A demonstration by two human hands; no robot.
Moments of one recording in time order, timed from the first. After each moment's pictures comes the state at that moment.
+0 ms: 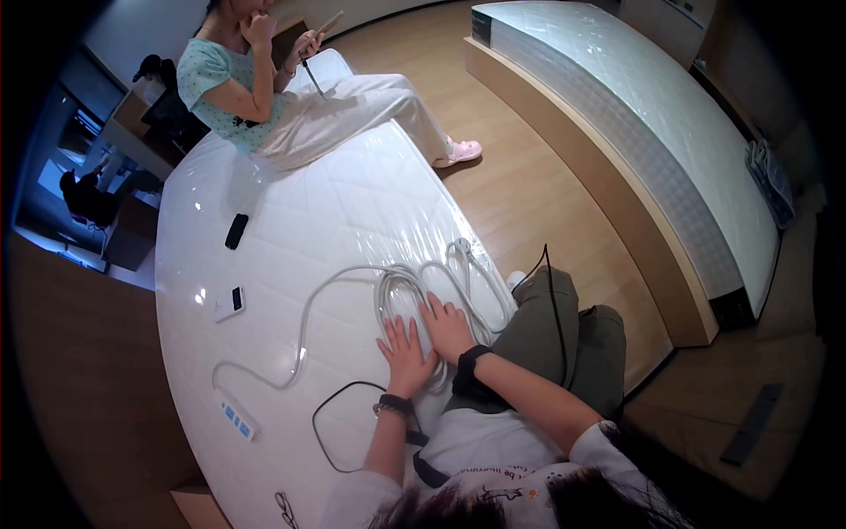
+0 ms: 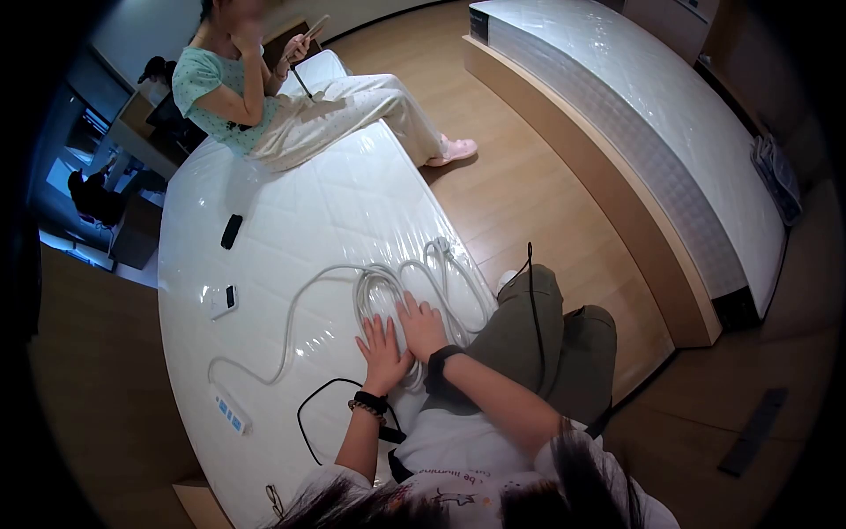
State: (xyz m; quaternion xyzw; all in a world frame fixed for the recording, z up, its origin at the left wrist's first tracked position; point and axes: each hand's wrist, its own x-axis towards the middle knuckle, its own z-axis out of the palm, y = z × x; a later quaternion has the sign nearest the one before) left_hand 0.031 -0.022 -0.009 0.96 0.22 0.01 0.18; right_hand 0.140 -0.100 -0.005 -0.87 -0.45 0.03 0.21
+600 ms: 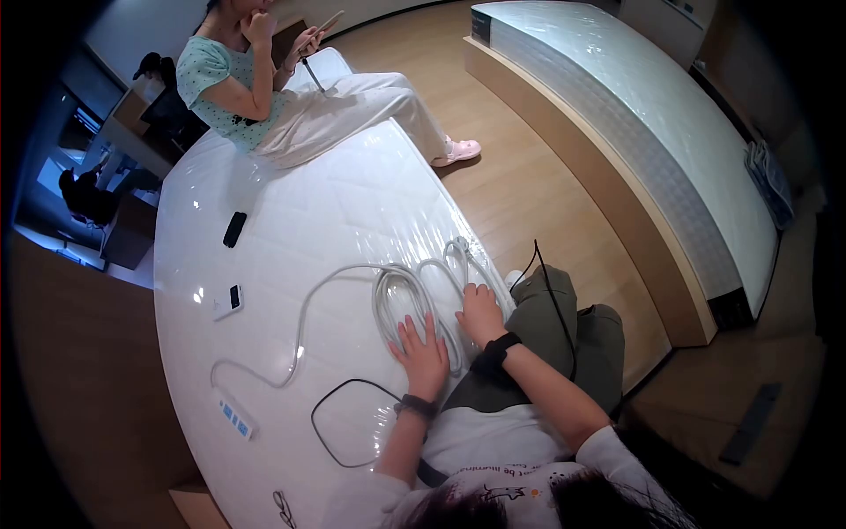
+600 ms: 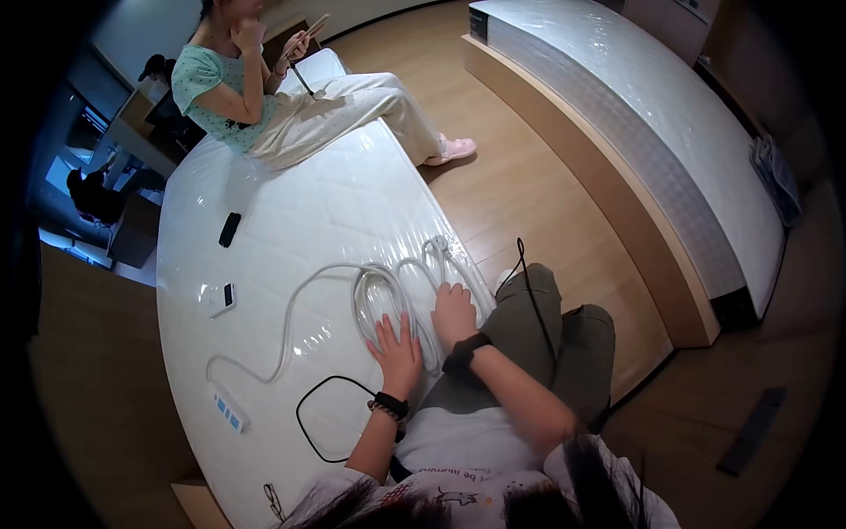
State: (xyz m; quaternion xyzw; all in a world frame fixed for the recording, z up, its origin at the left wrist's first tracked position) left_hand 0.049 -0.062 -0.006 0.95 0.27 0.07 0.14; right_hand 0.179 -0.135 0.012 -0.92 -0.28 0.08 0.25
